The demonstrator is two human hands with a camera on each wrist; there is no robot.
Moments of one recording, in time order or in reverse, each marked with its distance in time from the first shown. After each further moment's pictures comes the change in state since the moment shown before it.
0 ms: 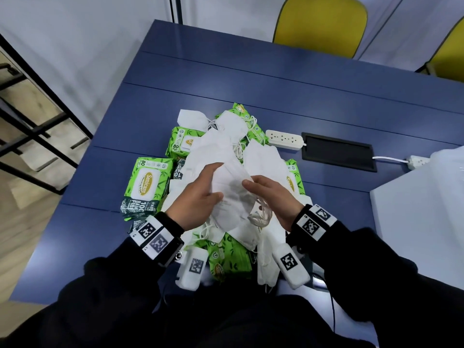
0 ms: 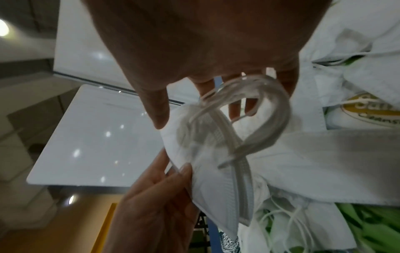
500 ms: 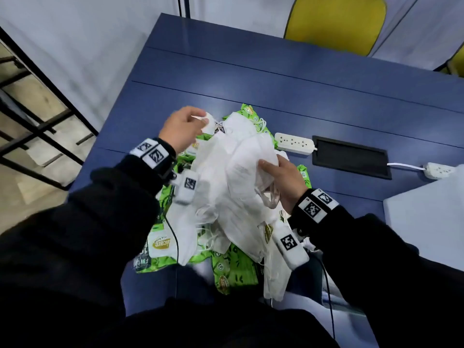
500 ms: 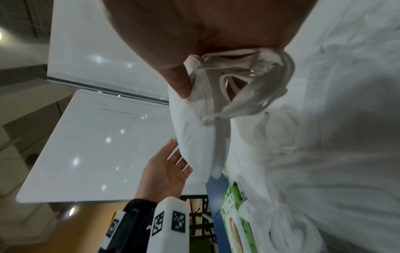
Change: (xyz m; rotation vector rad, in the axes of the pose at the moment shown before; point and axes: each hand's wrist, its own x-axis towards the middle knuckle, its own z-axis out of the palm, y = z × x) left_hand 0.144 0.009 -0.096 -0.188 0.348 -0.103; right_hand 0.062 -0.028 -0.005 0.286 0.204 -0.059
